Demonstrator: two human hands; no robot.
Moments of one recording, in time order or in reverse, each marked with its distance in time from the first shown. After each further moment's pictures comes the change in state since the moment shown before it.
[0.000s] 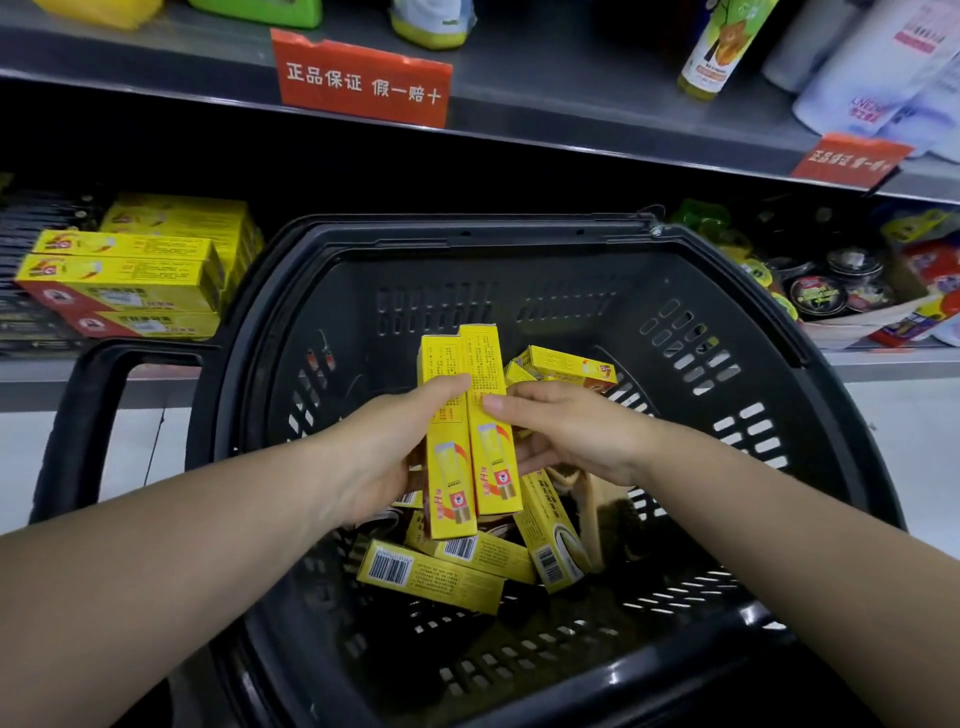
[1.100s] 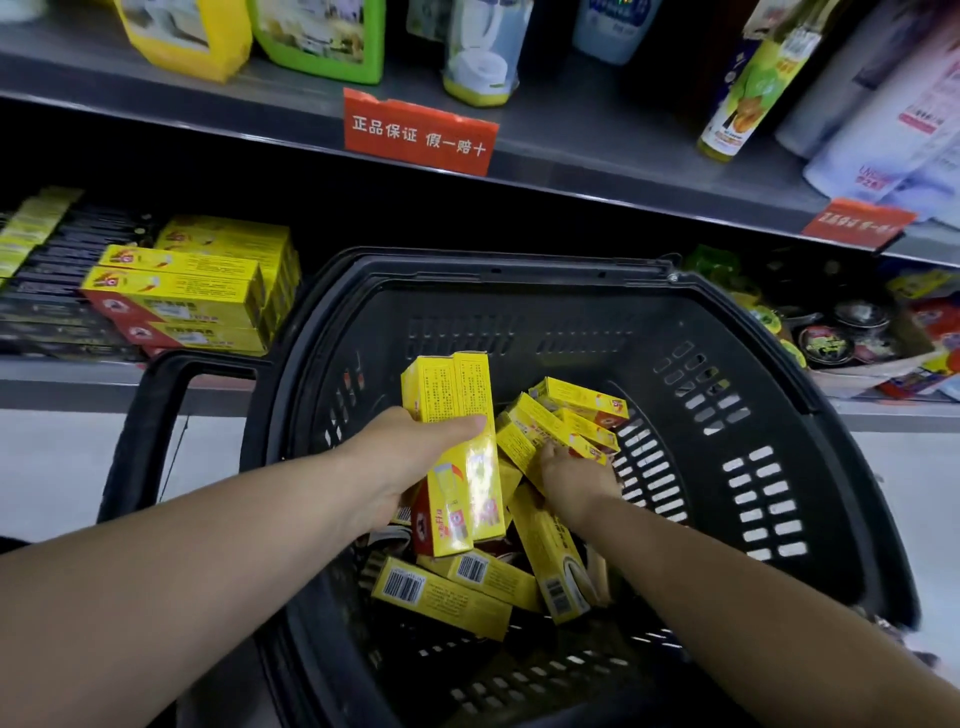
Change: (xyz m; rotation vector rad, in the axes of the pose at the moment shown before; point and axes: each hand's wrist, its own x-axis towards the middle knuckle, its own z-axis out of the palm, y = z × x) left_hand 0.000 -0.002 -0.019 0.098 0.134 0.086; right_hand 0.063 0.087 -0.007 -1.413 0.317 0.284
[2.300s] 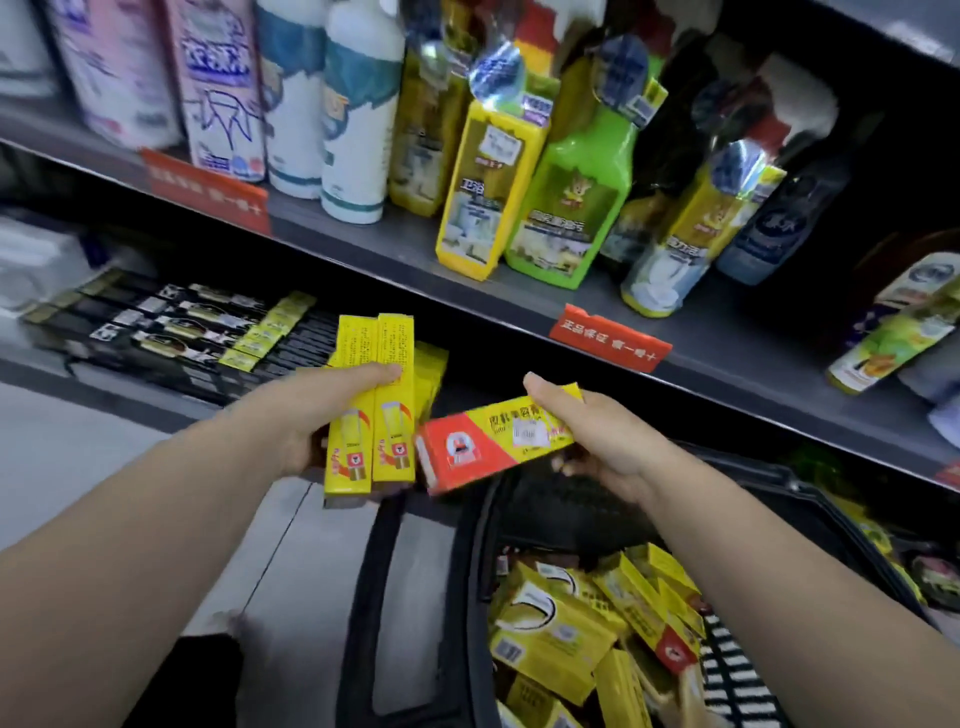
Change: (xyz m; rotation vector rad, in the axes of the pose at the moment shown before) left_hand -0.060 0.066 -0.213 -0.223 0.268 0.133; right_hand -0.030 -0.119 -0.258 1.309 -0.055 -0.315
